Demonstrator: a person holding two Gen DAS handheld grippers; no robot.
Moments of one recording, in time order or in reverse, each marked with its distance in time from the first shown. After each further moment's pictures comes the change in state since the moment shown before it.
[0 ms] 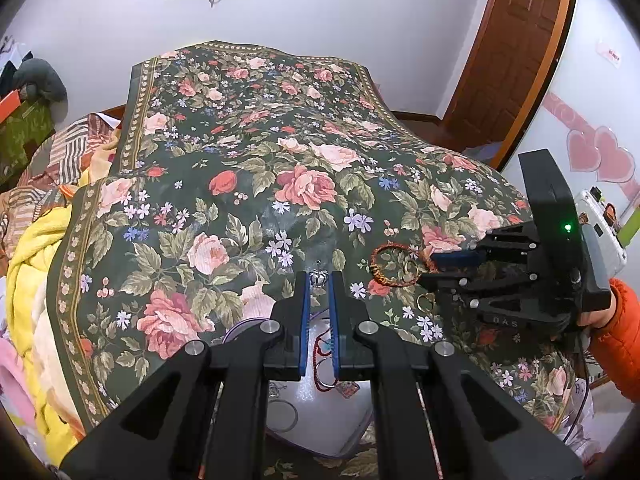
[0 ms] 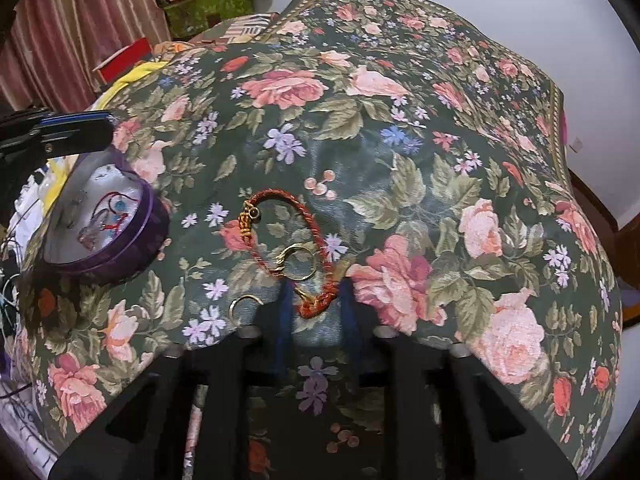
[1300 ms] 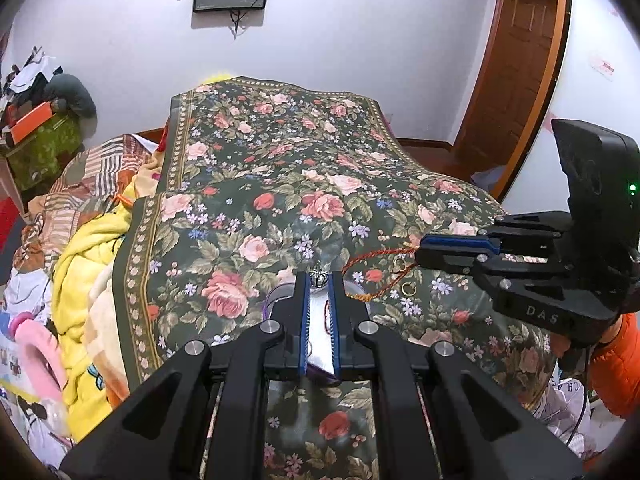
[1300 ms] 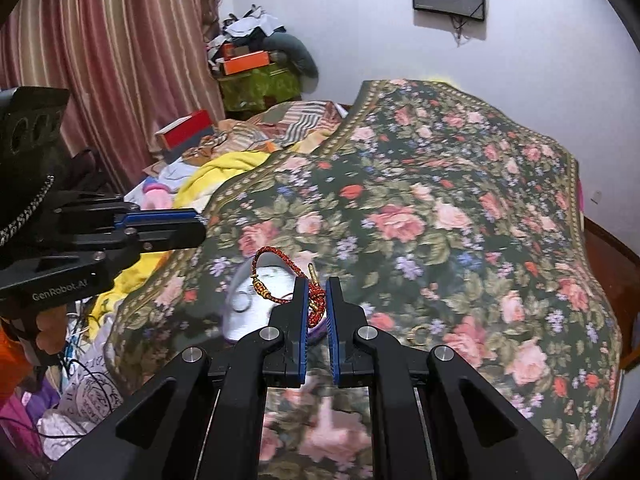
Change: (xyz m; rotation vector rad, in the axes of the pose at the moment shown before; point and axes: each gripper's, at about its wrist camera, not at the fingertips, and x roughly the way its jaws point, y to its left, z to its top) left arm -0.096 -0.004 -0.024 -0.015 -0.105 0.069; right arm -0.083 0.083 0.024 -0.033 -0.271 0.146
